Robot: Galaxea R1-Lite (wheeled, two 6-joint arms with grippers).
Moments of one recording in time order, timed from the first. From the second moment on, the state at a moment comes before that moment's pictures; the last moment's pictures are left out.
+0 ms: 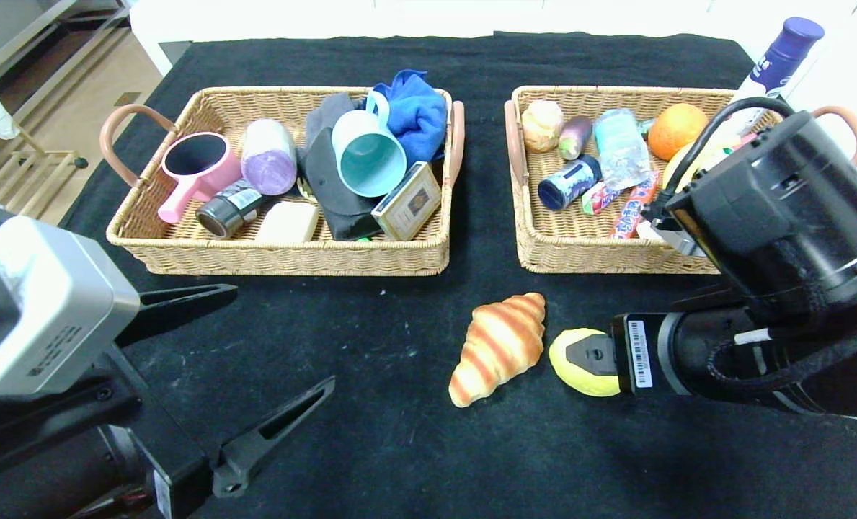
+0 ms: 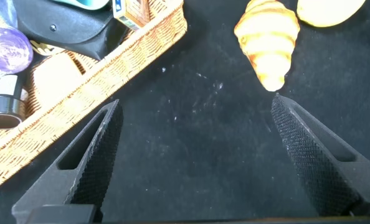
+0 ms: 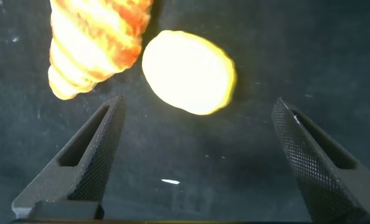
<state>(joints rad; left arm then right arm) -0.81 1.09 -0.65 -0.29 0.30 0.35 0.84 1.62 -1.42 0.66 -0.43 0.64</state>
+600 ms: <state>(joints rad) -0.81 1.08 -0.65 -0.29 0.30 0.36 0.83 1.71 -1.46 0.66 -0.43 0.67</state>
